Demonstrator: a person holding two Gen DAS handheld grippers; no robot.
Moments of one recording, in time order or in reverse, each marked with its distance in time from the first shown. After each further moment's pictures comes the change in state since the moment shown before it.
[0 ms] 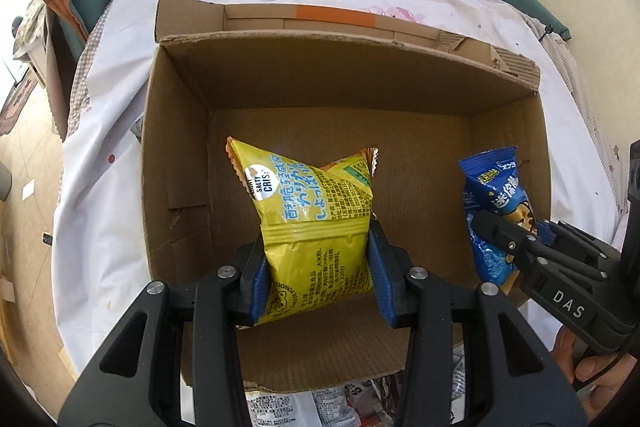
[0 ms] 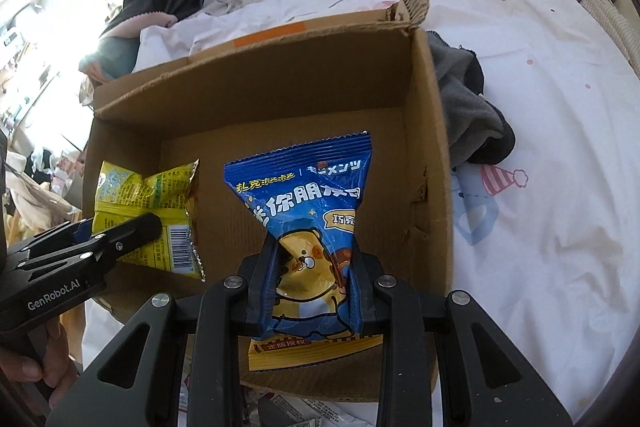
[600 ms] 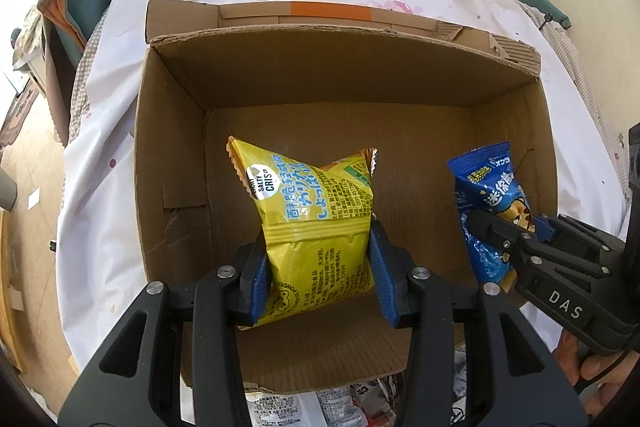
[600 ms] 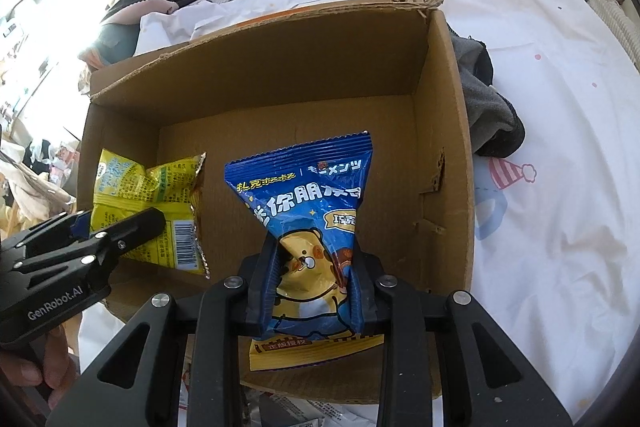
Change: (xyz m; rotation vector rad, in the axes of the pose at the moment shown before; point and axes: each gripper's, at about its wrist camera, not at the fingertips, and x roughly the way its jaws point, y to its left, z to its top) left arm 0.002 -0.006 -0.002 0.028 0.008 0.022; right arm 0.007 0.003 0.000 -0.011 0.024 -0.002
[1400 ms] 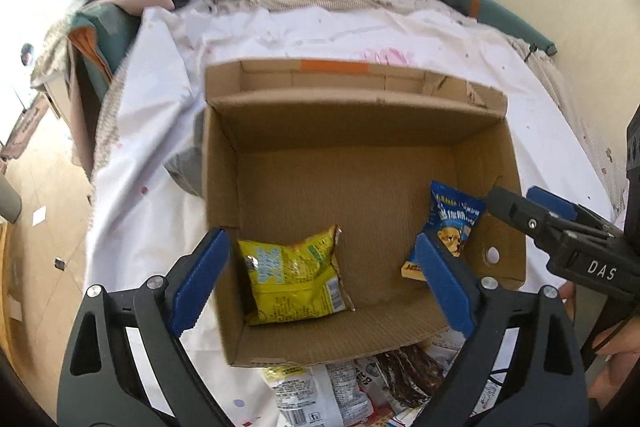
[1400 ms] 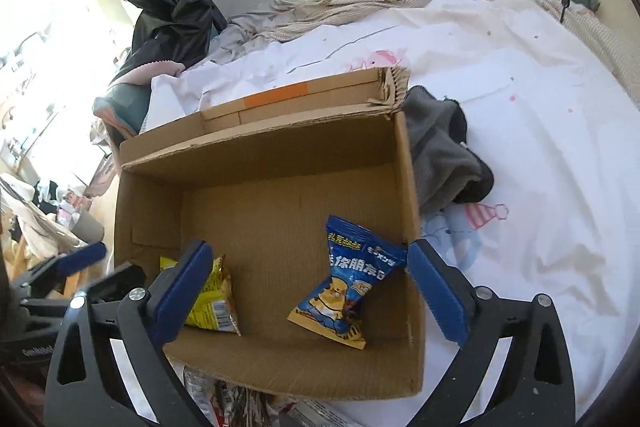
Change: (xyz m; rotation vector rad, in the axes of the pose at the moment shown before) left arm -0.059 0.011 -0.004 0.007 -0.167 0.005; right arm -0.056 -0.001 0.008 0.047 -0.191 0.002
